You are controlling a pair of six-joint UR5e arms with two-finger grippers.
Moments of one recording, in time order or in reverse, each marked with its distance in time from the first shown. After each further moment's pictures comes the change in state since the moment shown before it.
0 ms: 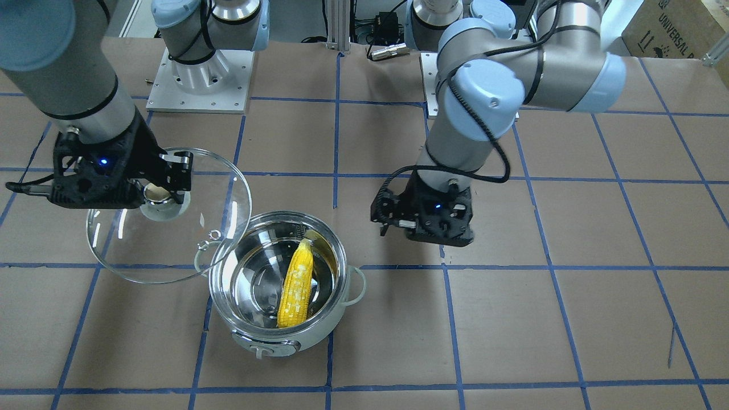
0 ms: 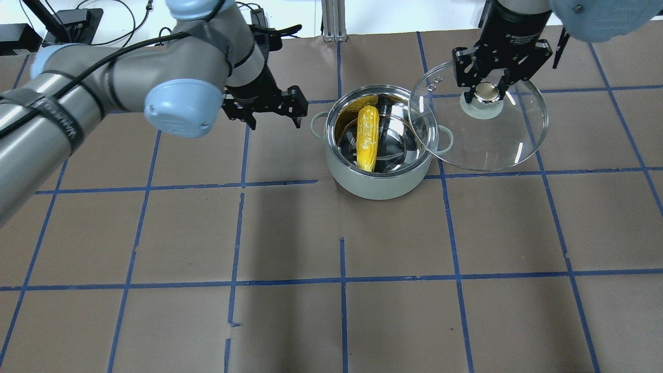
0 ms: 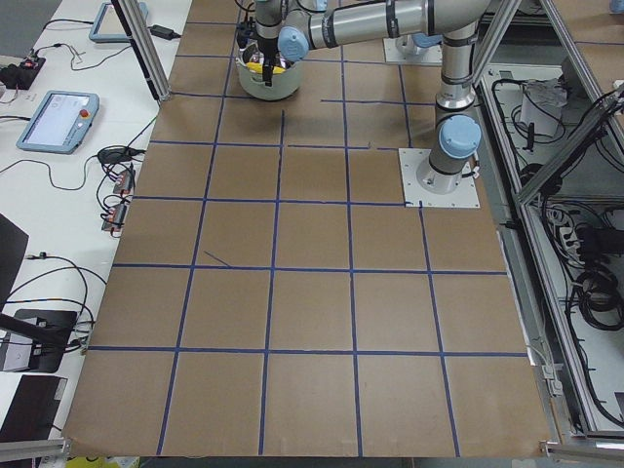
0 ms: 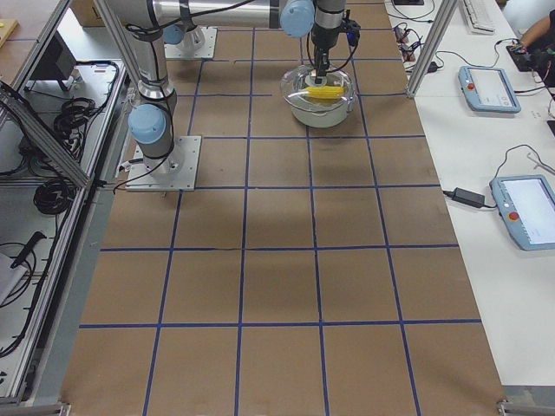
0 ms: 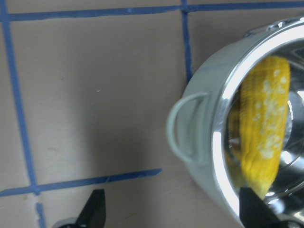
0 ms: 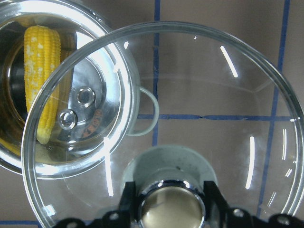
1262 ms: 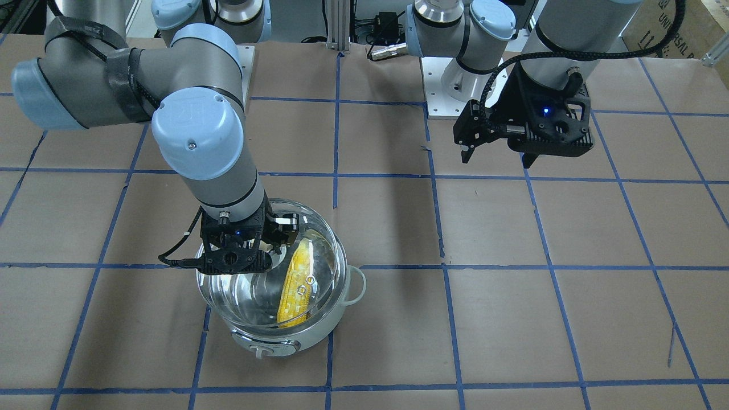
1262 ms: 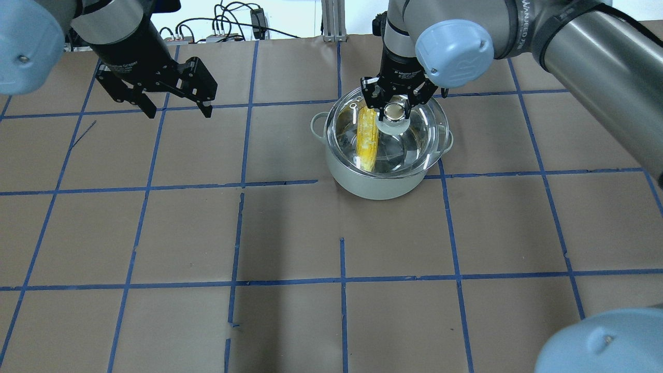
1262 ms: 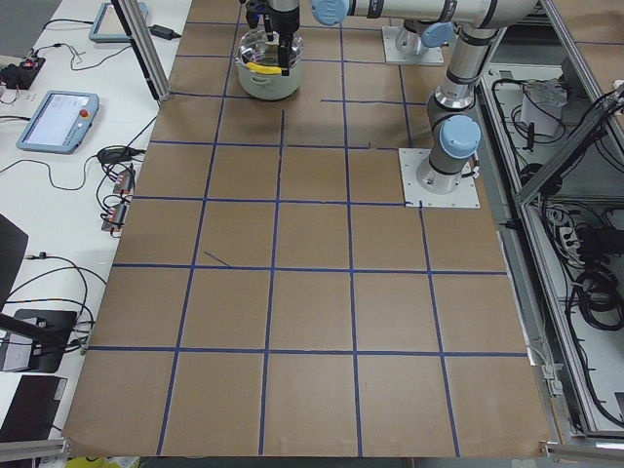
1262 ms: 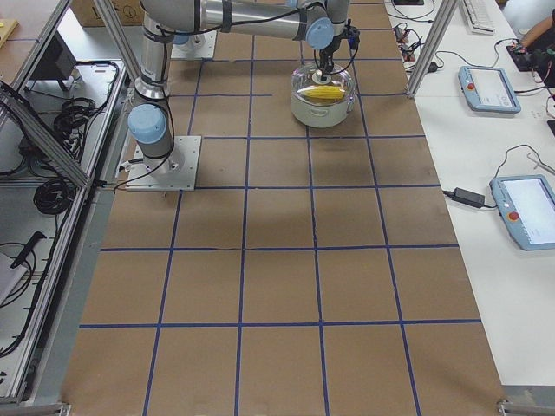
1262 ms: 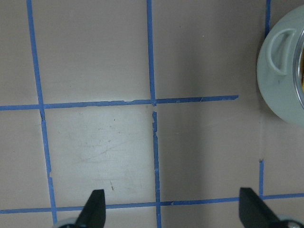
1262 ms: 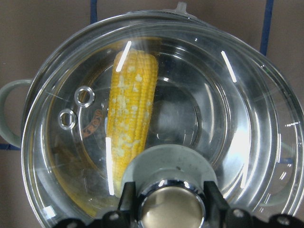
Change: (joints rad) left arm 0.120 0.158 0.161 -0.392 0.086 0.122; right arm 0.169 0.185 -0.005 -0.192 0.064 0.141
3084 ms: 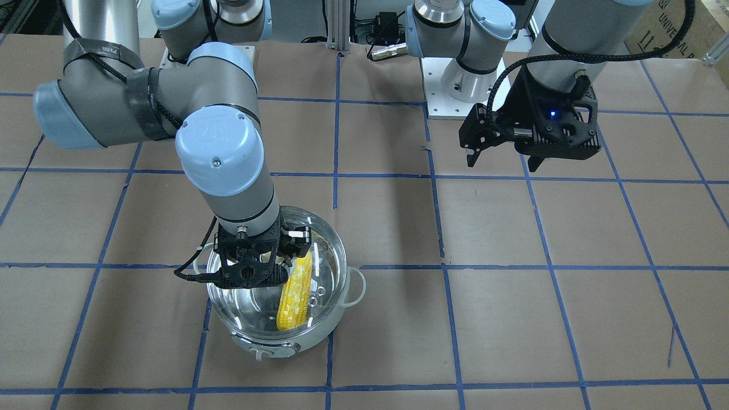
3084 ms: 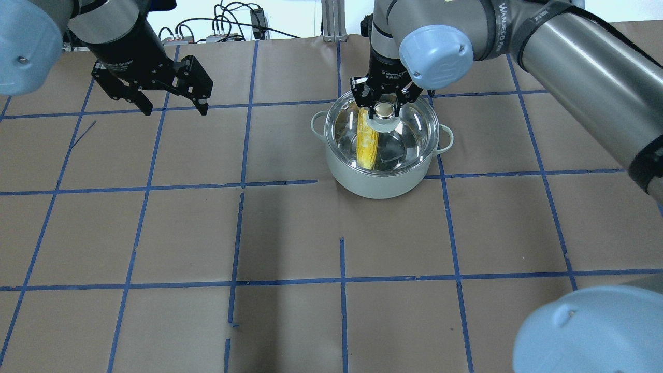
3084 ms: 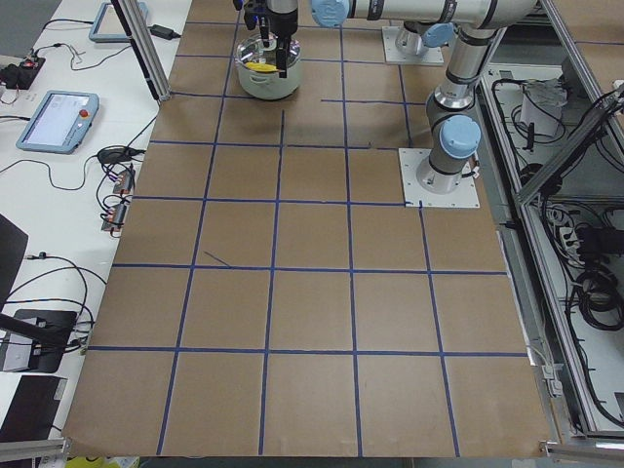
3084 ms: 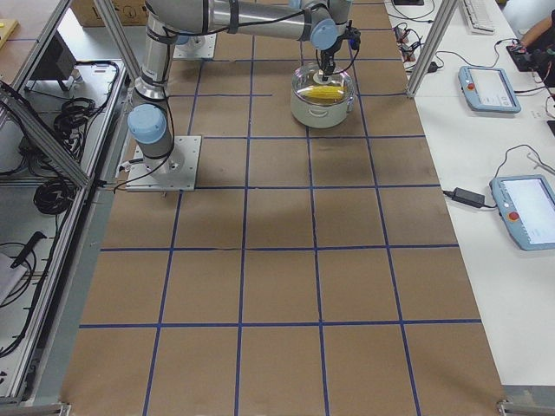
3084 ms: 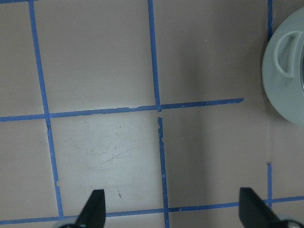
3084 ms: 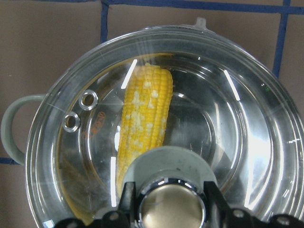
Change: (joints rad) left arm 0.009 -0.001 -0.003 0.014 0.005 0.004; right arm 0.022 0.052 -0.034 -0.045 -0.009 0.010
